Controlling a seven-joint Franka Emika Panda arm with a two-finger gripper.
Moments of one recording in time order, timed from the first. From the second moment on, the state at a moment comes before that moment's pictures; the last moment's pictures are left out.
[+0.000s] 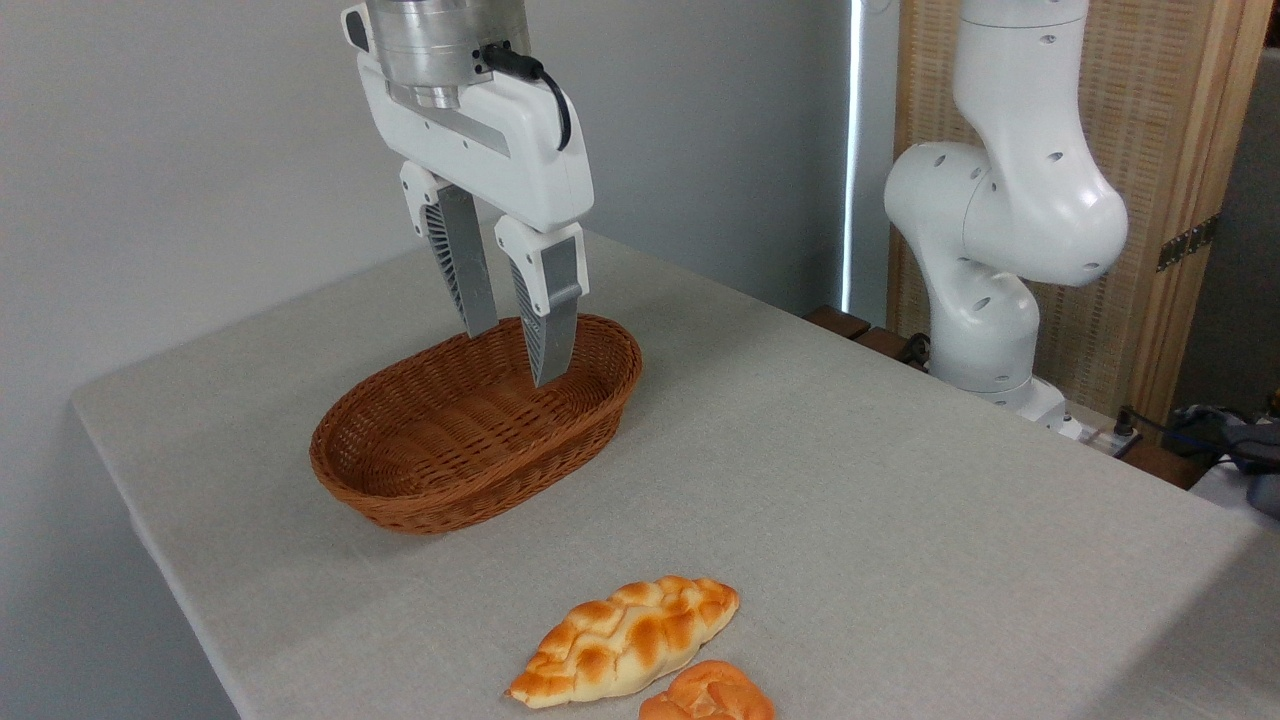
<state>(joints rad) -0.03 -0.02 0.00 -1.62 -0.08 1.61 0.73</state>
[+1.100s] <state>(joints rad) -0.03 -0.02 0.00 -1.62 -0.08 1.61 0.73</state>
